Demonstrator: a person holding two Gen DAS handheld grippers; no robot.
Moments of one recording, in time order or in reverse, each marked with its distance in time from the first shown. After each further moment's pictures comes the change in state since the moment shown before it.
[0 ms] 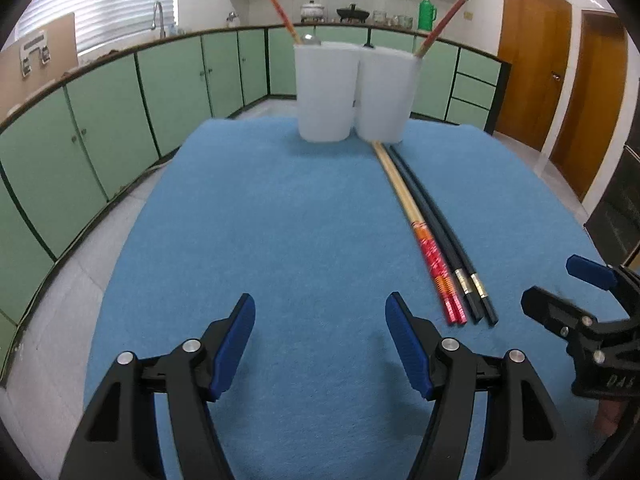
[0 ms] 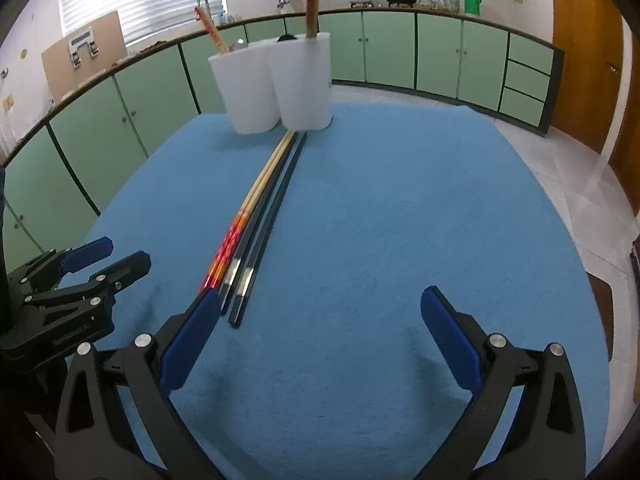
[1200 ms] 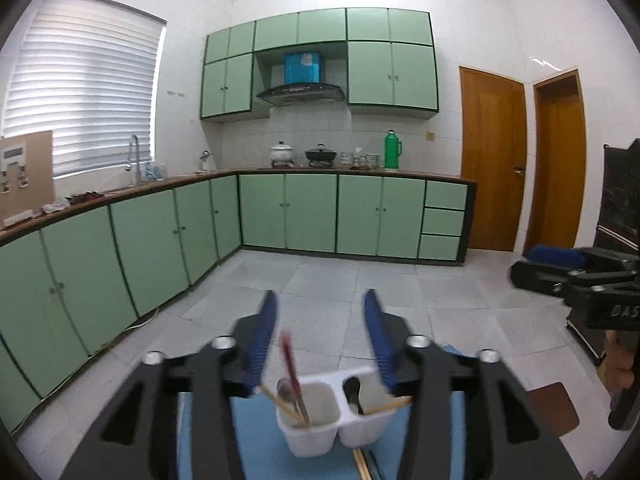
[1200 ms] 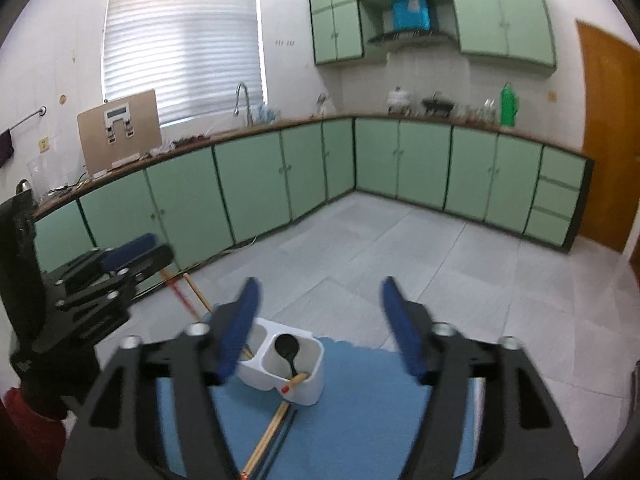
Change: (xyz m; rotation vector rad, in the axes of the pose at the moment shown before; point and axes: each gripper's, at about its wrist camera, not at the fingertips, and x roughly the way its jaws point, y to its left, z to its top) left arm -0.082 -0.010 0.270 0.085 -0.510 -0.094; right arm -0.102 -0.044 0.297 -0.123 -0.357 0.094
